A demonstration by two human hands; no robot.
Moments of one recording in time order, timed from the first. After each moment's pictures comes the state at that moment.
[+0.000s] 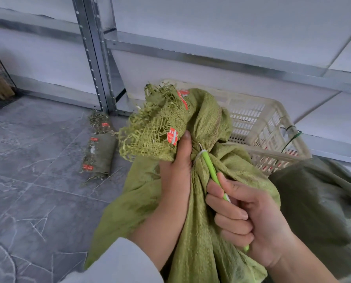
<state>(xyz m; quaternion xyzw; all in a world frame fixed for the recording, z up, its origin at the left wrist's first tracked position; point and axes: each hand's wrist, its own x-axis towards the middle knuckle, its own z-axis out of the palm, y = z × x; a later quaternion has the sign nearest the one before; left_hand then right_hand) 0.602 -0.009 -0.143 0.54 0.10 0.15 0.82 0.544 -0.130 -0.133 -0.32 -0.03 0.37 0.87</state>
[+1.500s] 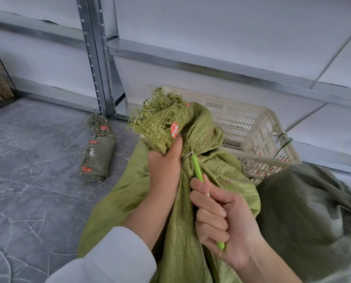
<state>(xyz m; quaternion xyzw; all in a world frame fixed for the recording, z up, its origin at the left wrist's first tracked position) 0.616 0.009 -0.140 0.57 0.08 0.18 0.80 0.530 -0.093 -0.134 -0.17 0.08 0.34 0.92</state>
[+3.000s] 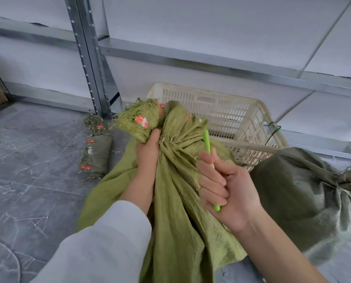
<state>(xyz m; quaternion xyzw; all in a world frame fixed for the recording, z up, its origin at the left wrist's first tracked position) 0.641 0.031 -0.162 0.56 0.21 0.06 0.80 0.525 -0.106 -0.115 -0.21 -0.02 0.26 0.94</state>
